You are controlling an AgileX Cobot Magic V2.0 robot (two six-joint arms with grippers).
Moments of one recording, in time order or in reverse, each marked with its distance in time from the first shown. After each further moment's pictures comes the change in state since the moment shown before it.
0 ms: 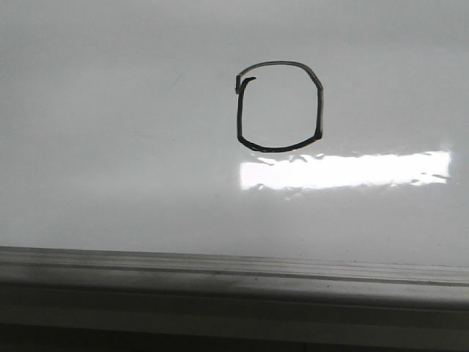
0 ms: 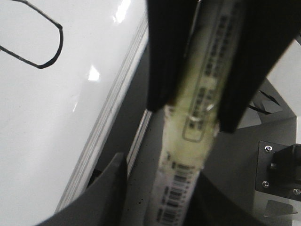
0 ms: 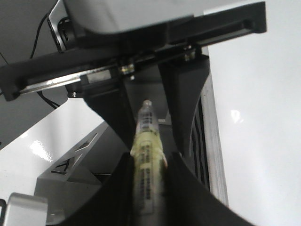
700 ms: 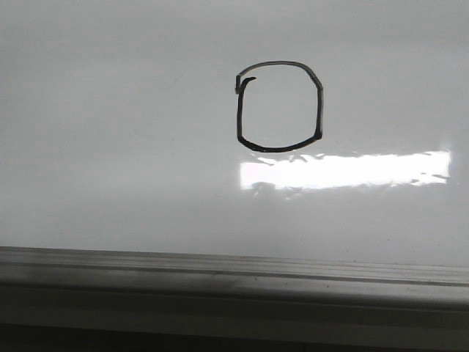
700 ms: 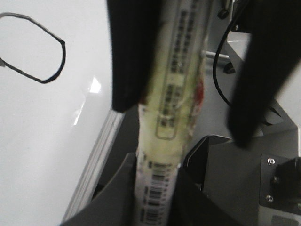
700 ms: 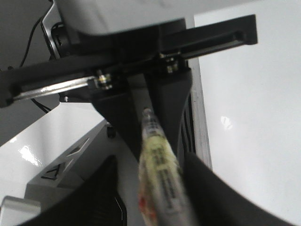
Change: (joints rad) left arm 0.000 0.000 0.002 -0.015 -0.056 0.021; right arm 0.000 -0.010 0.000 -0.030 -0.024 0.000
